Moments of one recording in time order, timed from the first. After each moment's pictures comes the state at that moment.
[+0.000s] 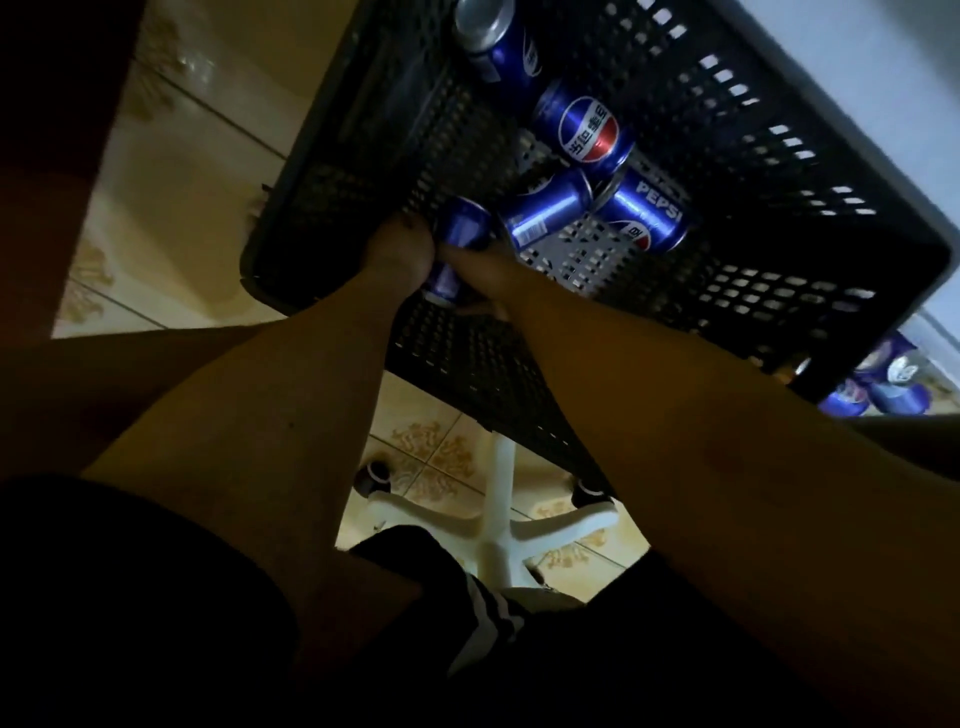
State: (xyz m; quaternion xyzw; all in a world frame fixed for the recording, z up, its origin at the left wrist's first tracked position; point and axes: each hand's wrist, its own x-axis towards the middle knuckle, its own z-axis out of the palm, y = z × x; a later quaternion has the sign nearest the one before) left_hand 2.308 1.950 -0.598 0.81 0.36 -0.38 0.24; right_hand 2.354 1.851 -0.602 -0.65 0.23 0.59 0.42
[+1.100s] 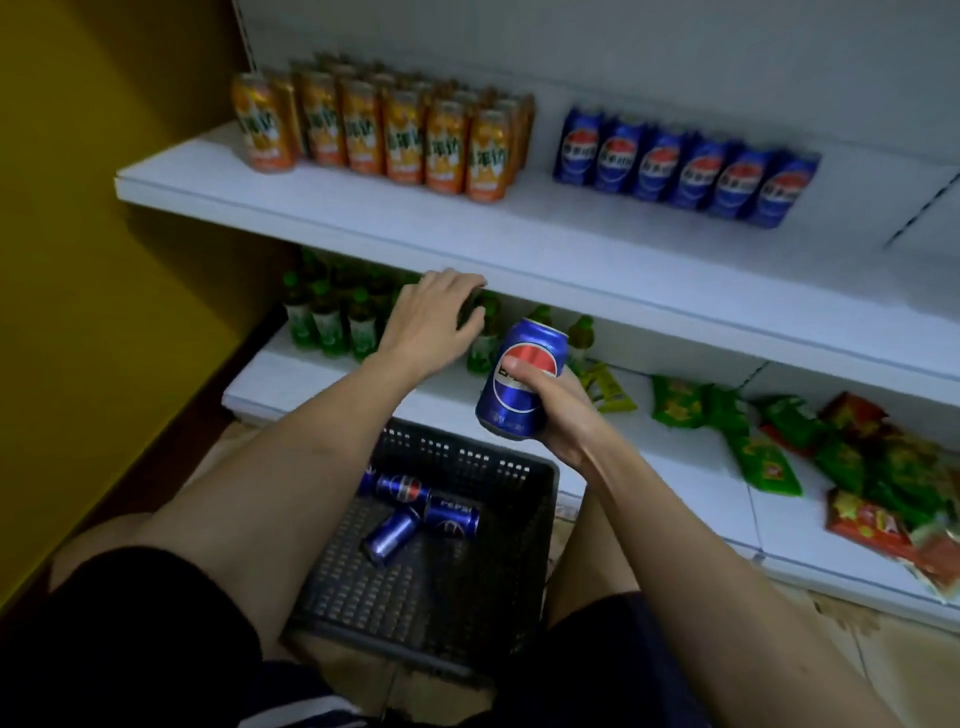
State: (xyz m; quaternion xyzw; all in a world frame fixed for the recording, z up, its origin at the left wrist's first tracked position) left_hand 2.472 1.814 -0.189 0.97 -0.02 0.19 0.16; right_hand 2.448 1.623 -0.196 -0.61 0.00 0.27 0.75
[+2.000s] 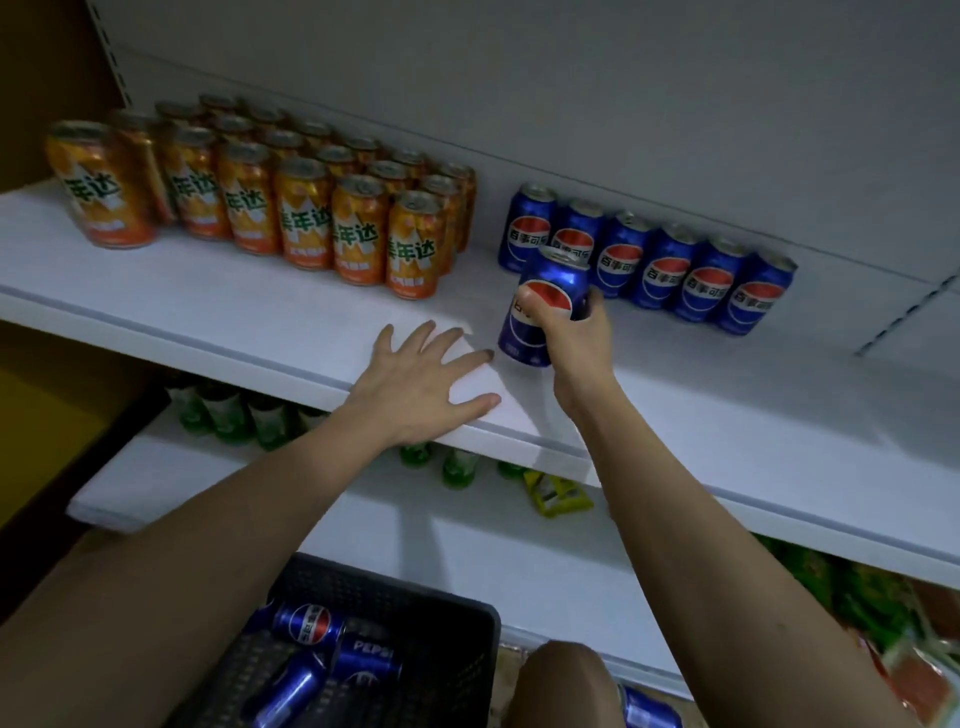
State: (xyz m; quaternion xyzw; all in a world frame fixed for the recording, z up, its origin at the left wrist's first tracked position) left_hand 2.632 1.793 -0.184 1.00 -0.05 0.01 0.05; right_hand 2.691 1.630 -0.130 -0.69 0.01 0.00 0.72
